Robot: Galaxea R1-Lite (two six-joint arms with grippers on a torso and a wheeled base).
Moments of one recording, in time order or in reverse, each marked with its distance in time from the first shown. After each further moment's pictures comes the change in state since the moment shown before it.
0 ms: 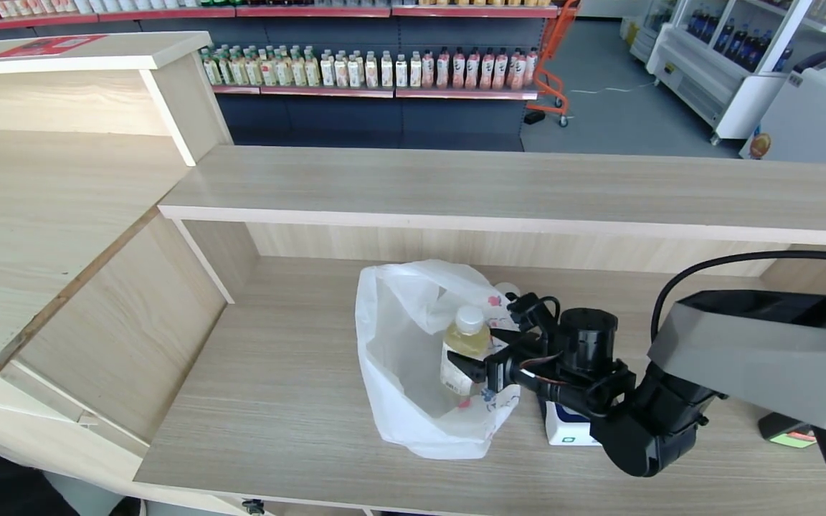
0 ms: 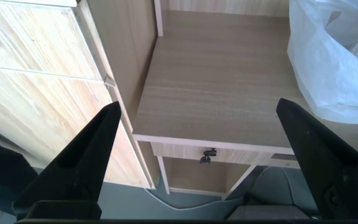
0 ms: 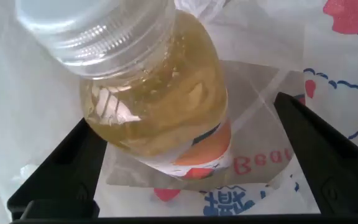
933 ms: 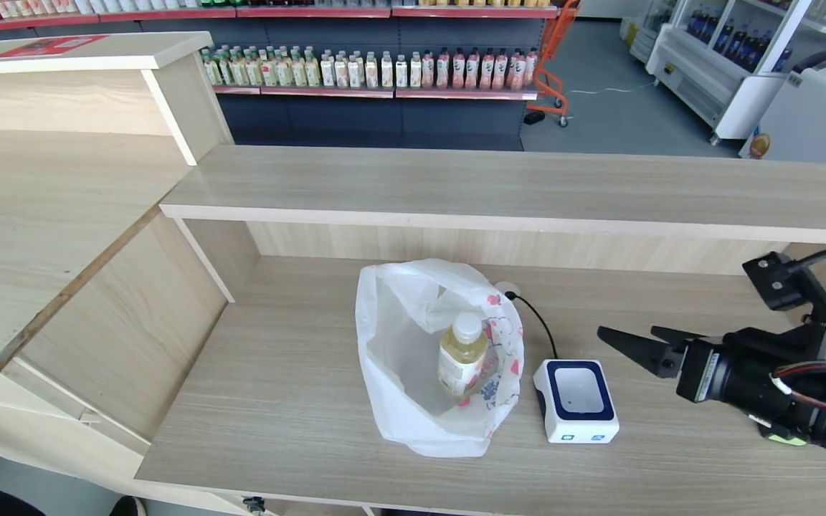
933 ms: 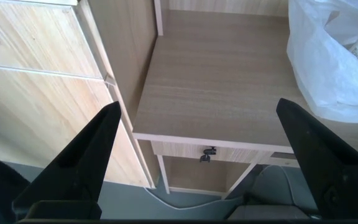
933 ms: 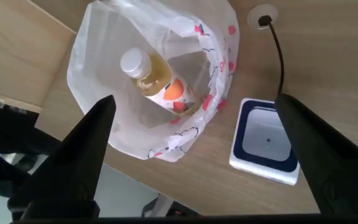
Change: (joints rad) left arm 0.000 0.000 0.000 0.000 0.000 0.000; right arm -0.163 -0.936 0.443 0.524 -0.113 0.201
